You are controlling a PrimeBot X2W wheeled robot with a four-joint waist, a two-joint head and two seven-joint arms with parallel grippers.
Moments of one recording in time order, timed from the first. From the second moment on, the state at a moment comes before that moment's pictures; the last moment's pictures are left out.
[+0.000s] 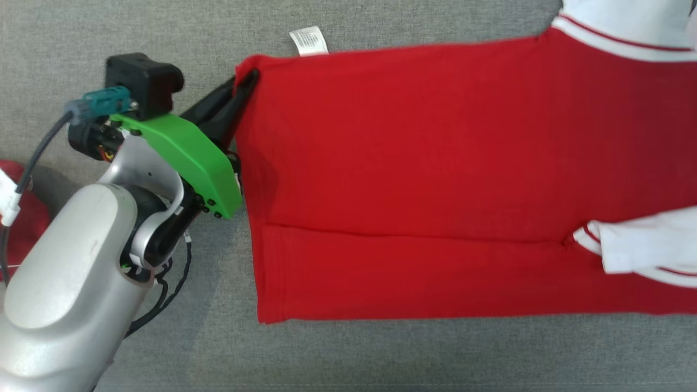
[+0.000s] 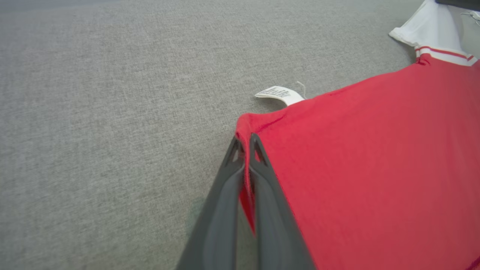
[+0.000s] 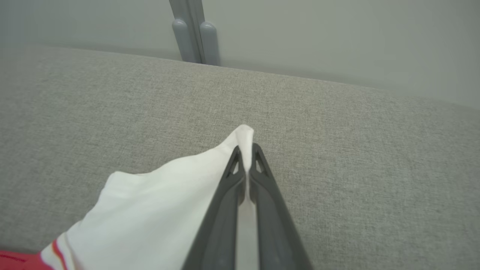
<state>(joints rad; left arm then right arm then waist) -0.72 0.44 -0.57 0.04 -0.76 -0.01 0.29 -0.96 -0.51 0.10 0.34 0.40 0.13 0.51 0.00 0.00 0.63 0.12</state>
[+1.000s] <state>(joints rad) -0.17 0.61 -0.50 -0.30 -0.81 0.15 0.15 -0.16 -0.38 -0.04 -0.12 0.62 0.13 0.38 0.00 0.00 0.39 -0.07</state>
